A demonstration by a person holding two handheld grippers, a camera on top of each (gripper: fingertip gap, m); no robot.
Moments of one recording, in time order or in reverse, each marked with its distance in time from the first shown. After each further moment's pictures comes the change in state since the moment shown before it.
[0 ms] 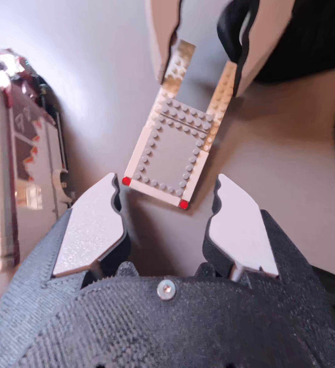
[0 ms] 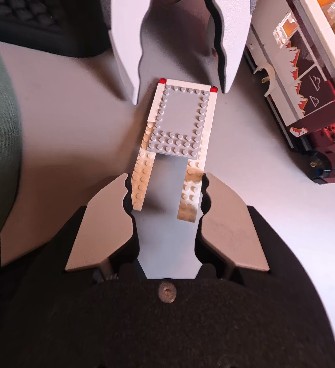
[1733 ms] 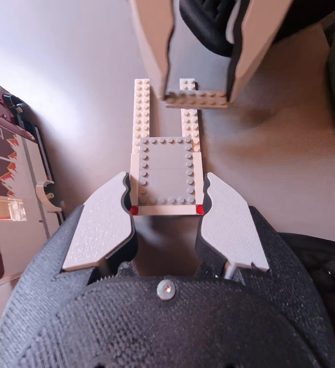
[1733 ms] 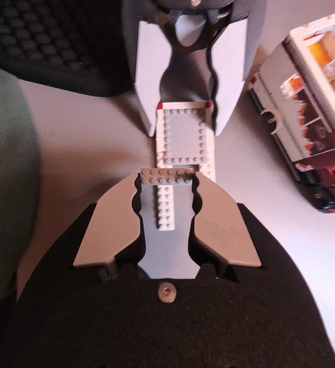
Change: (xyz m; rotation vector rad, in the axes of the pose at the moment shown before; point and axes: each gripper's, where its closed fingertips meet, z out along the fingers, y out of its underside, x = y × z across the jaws) left arm 0.016 0.009 -0.002 -0.004 0.048 0.166; right arm -0.022 -0.035 0.011 0.062 0.057 -0.025
